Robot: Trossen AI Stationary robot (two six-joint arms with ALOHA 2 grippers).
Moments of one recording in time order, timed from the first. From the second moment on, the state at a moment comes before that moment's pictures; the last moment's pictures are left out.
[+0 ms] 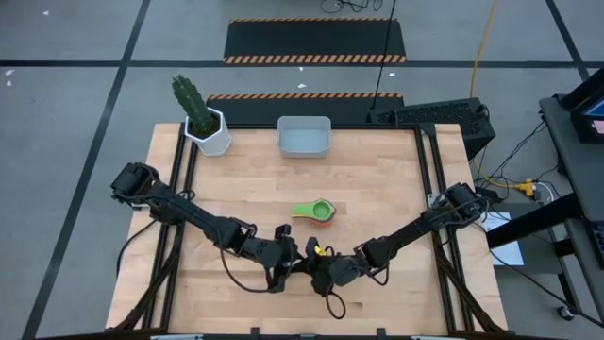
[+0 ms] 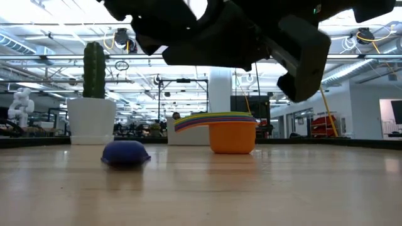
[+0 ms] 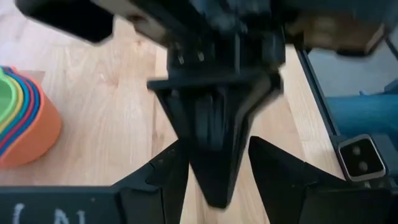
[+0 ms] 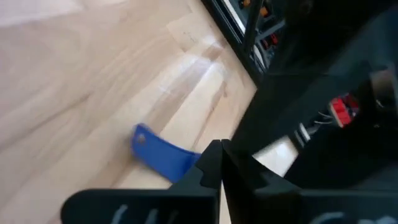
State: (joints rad) left arm -0.43 1.69 1.08 -0.06 -0.15 -0.32; right arm 0.49 1.91 1.03 0.44 0.44 -0.68
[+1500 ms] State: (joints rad) left arm -0.36 1.84 1.01 -0.18 0.00 -0.59; right arm 0.54 1.92 1.22 0.07 0.60 -0.11
